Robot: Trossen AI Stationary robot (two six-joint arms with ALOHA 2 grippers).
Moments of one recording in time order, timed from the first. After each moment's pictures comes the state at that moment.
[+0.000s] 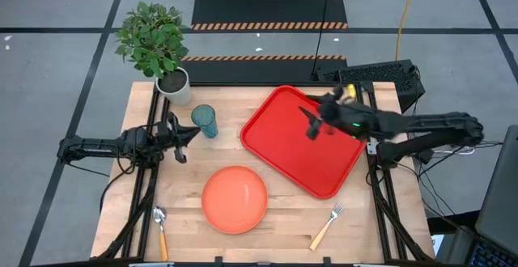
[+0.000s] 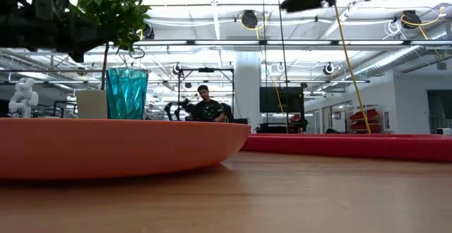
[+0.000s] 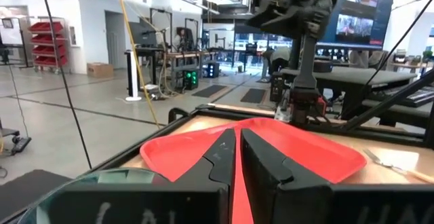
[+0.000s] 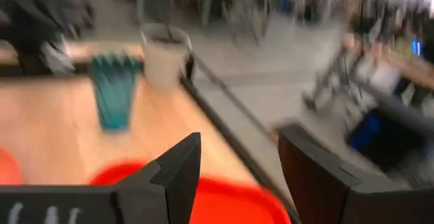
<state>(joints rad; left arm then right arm) -0.02 0.07 0.01 0.20 -0.31 0.01 -0.04 1.04 0.89 -0.20 0.60 -0.07</state>
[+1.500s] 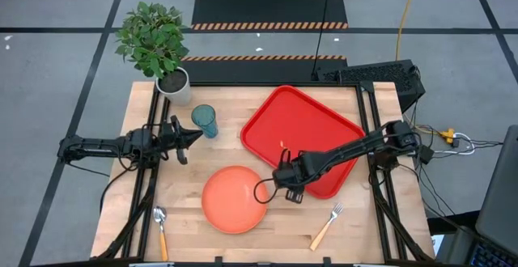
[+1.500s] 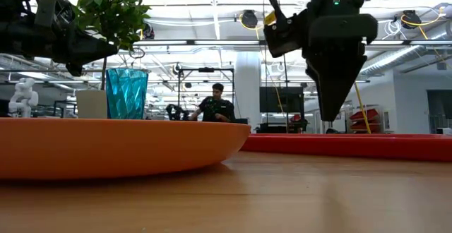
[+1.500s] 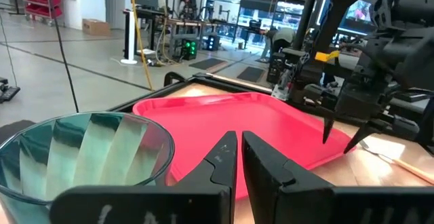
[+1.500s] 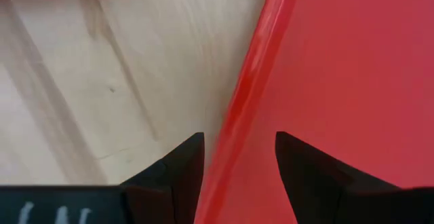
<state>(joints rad) -0.02 0.07 0.01 0.07 -0.32 -0.16 0.25 1.83 1.28 -0.97 0.07 0.60</state>
